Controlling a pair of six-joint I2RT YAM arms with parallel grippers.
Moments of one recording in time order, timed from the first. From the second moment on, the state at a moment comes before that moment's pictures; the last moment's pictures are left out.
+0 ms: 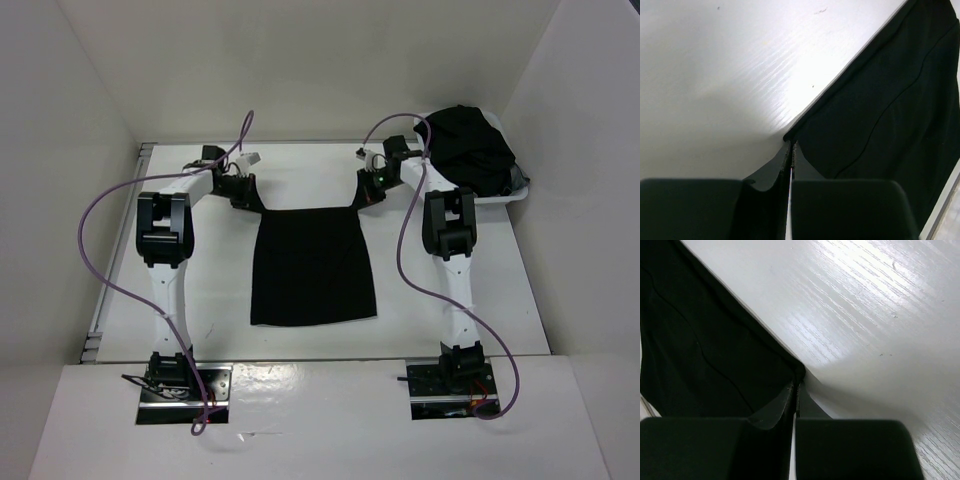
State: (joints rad) left arm -0.01 2.36 1.81 -0.57 0.82 0.16; right arm 0.16 2.49 2.07 -0.75 -0.74 -0.14
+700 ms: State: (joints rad) left arm -0.05 2.24 1.97 -0.66 0.77 0.21; right arm 0.17 2.26 1.99 -0.72 -0.57 -0.14
